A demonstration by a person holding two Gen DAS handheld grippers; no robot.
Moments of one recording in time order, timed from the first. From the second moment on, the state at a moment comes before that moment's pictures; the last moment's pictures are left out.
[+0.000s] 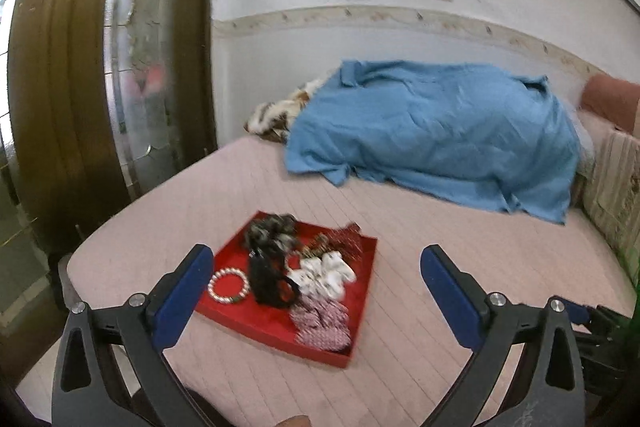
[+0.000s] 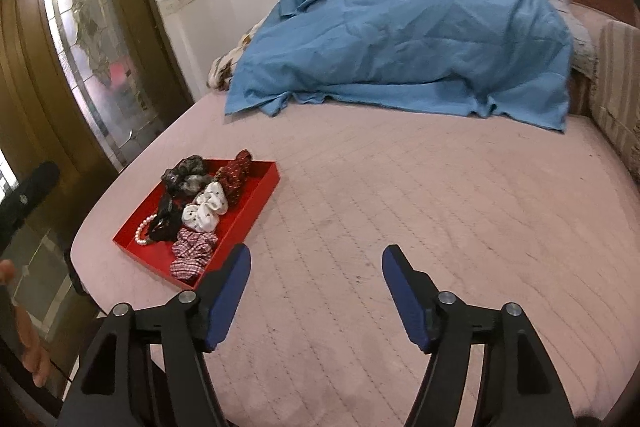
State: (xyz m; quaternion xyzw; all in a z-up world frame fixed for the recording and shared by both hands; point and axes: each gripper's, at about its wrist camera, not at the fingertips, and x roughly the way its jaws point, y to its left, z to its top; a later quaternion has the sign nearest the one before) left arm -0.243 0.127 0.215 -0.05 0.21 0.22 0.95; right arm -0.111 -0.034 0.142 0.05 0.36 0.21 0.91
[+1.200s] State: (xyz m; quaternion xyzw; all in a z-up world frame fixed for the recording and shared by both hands) left arm -0.206 0.091 0.153 -0.06 0.34 0.22 0.91; right arm -0.125 -0.086 0.116 -0.01 0.36 0.09 0.93
